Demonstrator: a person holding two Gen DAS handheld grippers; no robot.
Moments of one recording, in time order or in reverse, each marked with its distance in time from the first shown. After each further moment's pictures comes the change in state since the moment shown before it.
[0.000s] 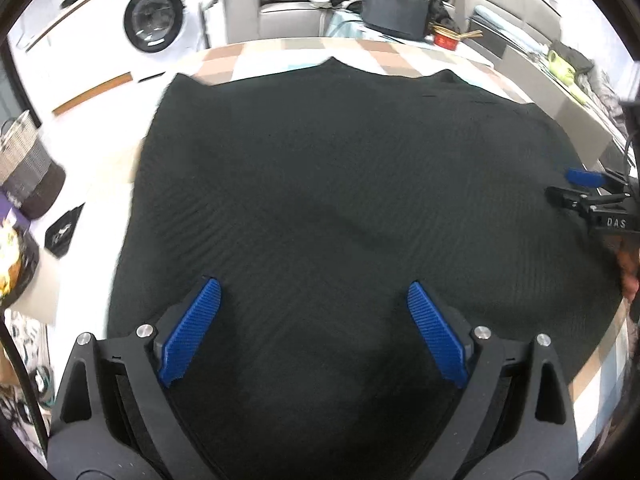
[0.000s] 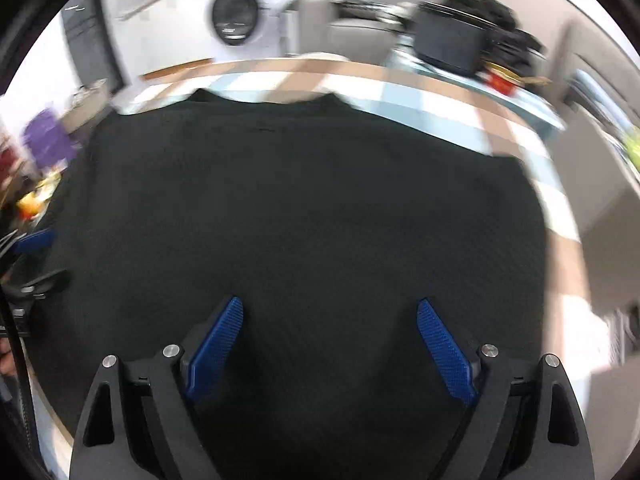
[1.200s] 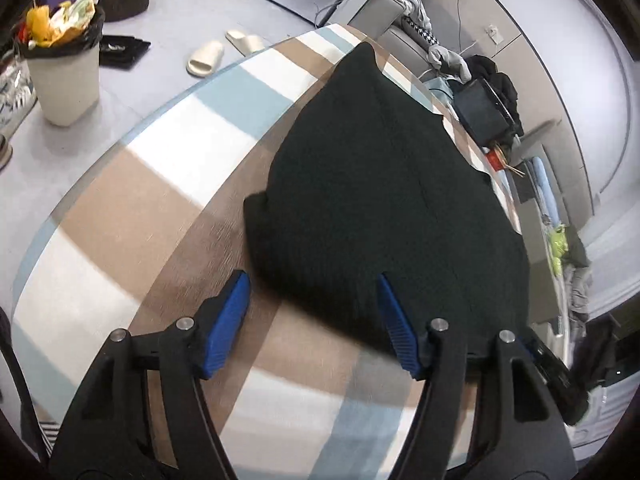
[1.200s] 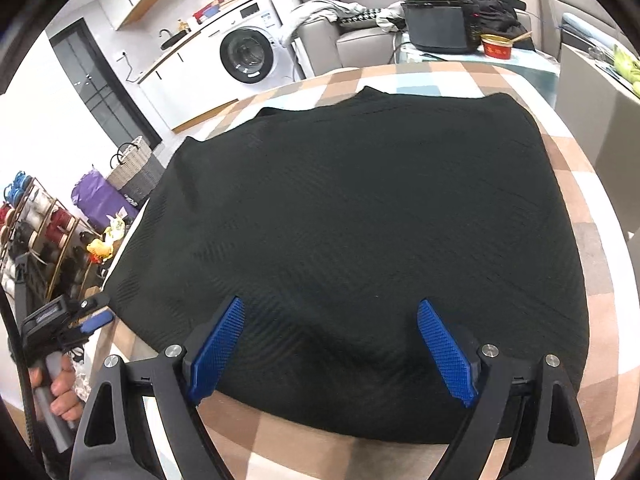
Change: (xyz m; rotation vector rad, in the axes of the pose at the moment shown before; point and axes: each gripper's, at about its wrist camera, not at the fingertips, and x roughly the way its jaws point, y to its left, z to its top) left arm -0.082 0.079 -0.111 -0.678 -0.033 -0.141; right arm -0.072 0.034 -0.075 0.183 -0.086 0.298
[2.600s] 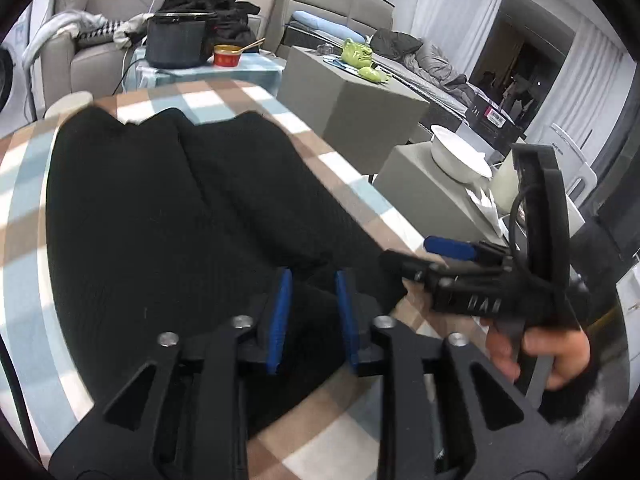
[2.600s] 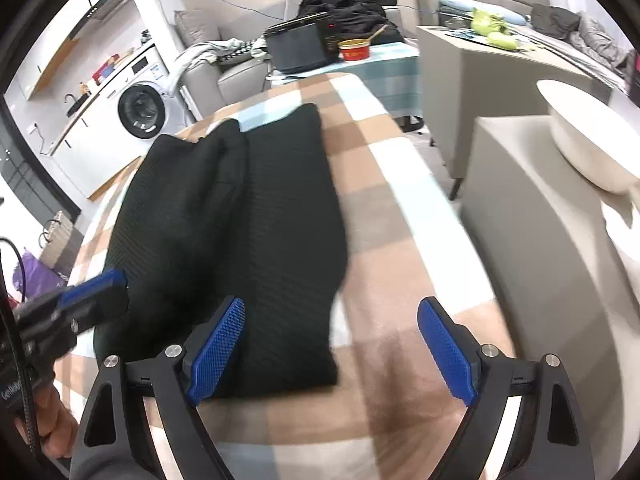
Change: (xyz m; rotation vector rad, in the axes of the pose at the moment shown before) left arm 0.048 -0.320 -0.100 0.911 0.197 -0.446; right arm -0.085 -0.106 -0.041 0.273 -0.092 -0.290
